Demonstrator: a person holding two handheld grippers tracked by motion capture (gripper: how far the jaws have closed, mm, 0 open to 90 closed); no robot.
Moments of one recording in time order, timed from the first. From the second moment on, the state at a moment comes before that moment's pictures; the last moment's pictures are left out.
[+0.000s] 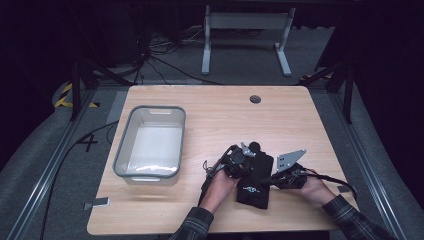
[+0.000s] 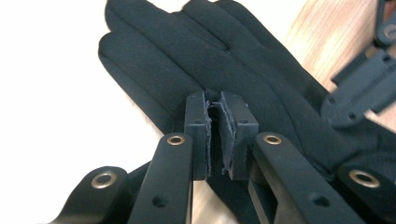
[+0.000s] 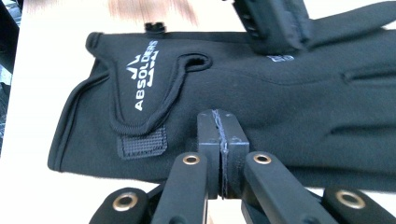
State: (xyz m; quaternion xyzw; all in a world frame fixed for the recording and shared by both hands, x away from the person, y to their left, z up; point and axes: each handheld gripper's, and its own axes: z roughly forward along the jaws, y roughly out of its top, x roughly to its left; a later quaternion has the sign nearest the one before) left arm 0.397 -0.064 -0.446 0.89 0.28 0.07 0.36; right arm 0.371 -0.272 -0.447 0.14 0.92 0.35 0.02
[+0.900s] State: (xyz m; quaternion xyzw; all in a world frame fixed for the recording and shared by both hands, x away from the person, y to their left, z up) left arm 0.416 -0.075 -0.436 0.89 0.26 0.04 0.36; right arm 0.374 -0.273 -0.439 0.16 0.91 0.37 0.04
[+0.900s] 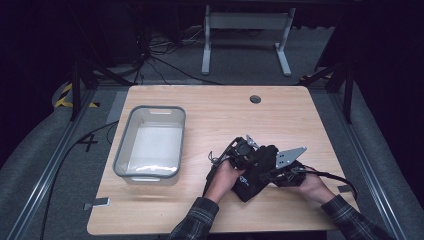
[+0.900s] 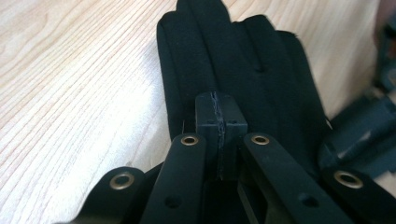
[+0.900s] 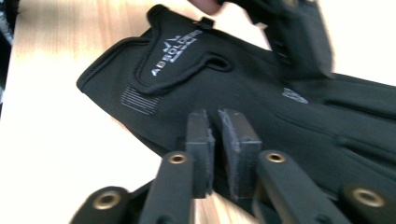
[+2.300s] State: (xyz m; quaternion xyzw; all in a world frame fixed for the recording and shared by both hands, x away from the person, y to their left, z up) left arm 0.396 -0.078 -0.457 0.92 0.23 0.03 0.32; right arm 0.356 -0.381 -0.467 0.32 0.86 0.36 0.16
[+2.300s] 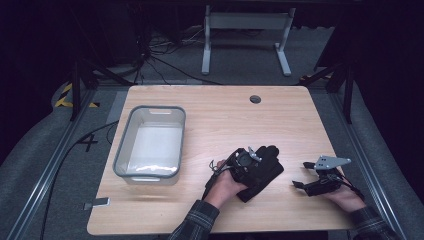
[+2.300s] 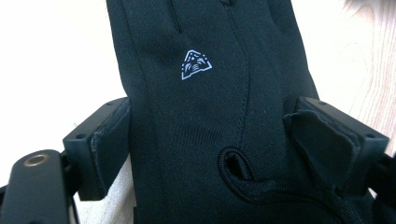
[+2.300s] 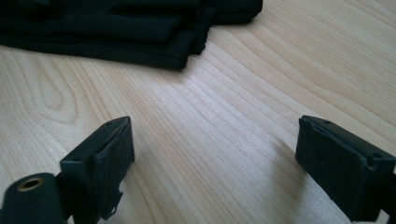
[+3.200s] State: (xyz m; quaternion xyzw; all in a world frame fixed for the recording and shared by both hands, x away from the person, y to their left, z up) left arm 0.395 -0.073 -0.430 0.91 0.22 -0.03 0.34; right arm 0.357 -0.381 -0.468 0.32 0.86 0.36 0.15
